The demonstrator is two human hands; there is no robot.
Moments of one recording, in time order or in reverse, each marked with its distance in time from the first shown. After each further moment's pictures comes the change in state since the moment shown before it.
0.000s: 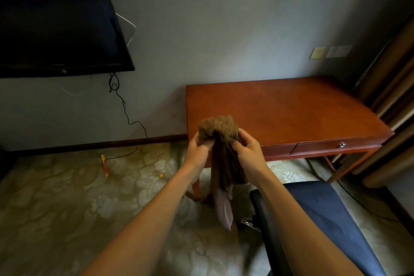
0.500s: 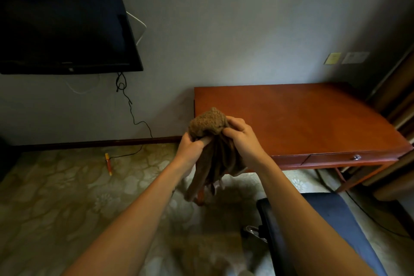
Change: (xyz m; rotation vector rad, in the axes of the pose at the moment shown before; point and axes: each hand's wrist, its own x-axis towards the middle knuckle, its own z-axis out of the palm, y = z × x) left_hand 0.061 0.025 -0.056 -0.066 0.014 0.009; right_hand 0.083 -0.020 0.048 -0.208 -0.159 -0.047
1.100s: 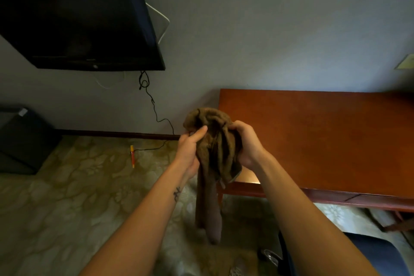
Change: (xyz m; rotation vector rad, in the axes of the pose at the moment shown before) left_hand 0.132 0.006 -0.014 -0.367 0.241 -0.144; right_hand 0.154 0.008 0.011 0.656 -0.304 0.437
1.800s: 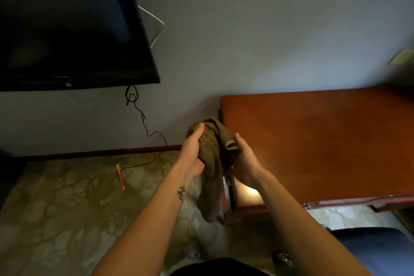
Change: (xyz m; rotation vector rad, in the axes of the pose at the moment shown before) left_hand 0.161 0.086 -0.061 0.002 -0.097 -0.339; right_hand 0.177 0.053 0.031 0.035 0.250 0.099
